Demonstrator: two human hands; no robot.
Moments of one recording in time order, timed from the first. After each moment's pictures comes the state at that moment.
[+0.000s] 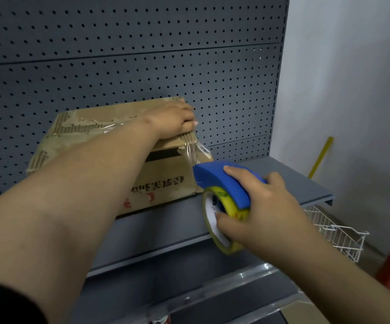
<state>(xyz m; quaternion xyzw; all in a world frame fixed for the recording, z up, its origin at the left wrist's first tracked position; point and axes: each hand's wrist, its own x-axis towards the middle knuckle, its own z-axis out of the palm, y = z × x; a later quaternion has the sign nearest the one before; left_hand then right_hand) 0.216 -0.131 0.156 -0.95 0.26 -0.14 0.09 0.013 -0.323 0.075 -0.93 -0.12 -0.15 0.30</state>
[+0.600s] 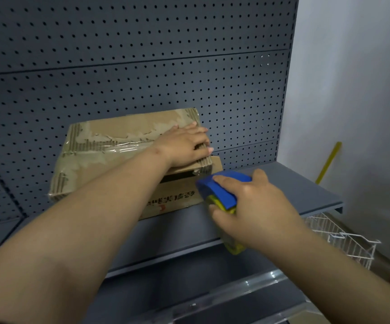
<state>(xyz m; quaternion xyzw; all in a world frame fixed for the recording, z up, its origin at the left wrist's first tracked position) 0.198 -0.130 0.117 -0.96 0.24 -0.13 0.06 0.039 -0.302 0.081 -0.96 -0.14 -0.17 0.15</state>
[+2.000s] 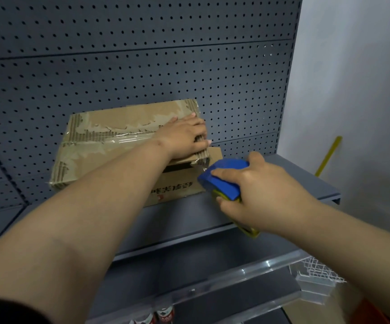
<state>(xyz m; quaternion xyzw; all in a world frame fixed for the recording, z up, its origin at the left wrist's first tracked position) 0.198 -0.130 0.110 -0.96 0.24 -0.15 0.06 0.034 -0.313 0.099 -0.96 -0.21 -0.15 0.06</state>
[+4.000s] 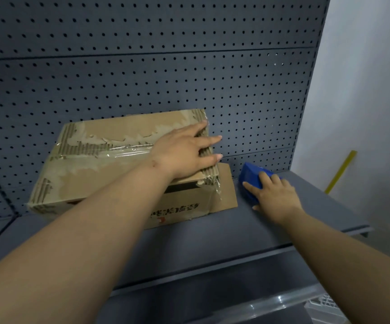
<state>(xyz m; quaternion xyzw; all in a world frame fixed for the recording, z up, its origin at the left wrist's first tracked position) 0.191 -0.126 0.117 -0.97 0.17 -0.16 0.03 0.231 -0.358 -0.009 -0.97 -0.14 -0.13 -0.18</state>
